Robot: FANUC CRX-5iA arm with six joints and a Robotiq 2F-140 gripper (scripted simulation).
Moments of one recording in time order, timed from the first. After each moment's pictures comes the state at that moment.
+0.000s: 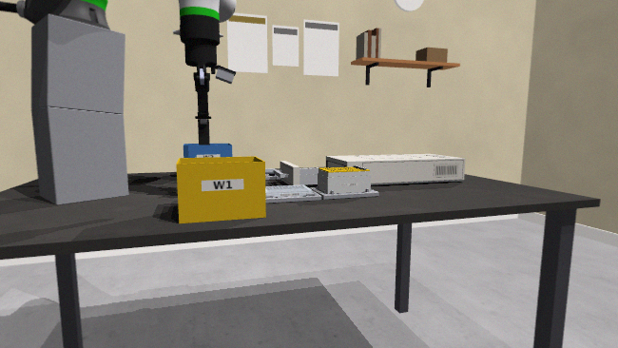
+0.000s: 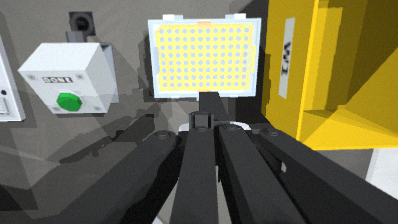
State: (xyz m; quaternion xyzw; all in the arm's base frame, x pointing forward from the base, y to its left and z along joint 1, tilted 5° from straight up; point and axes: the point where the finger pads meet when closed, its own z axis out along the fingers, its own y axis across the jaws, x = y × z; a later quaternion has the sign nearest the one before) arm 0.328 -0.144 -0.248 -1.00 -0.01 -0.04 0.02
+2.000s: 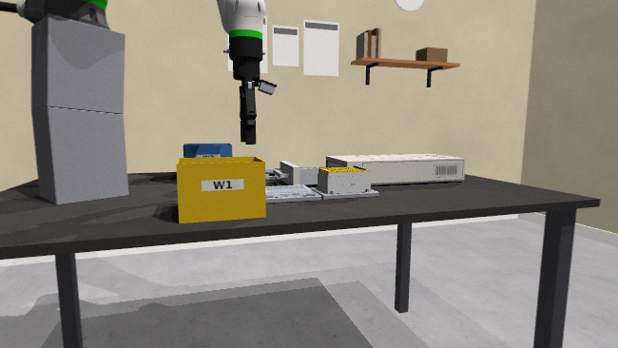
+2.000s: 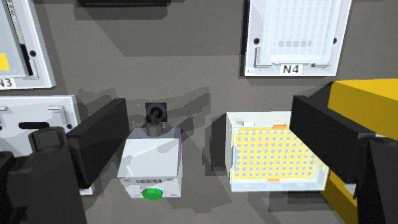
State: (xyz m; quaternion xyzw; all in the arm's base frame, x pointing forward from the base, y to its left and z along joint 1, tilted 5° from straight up) arm 0.450 -0.047 -0.253 -1.00 -0.01 -0.04 0.02
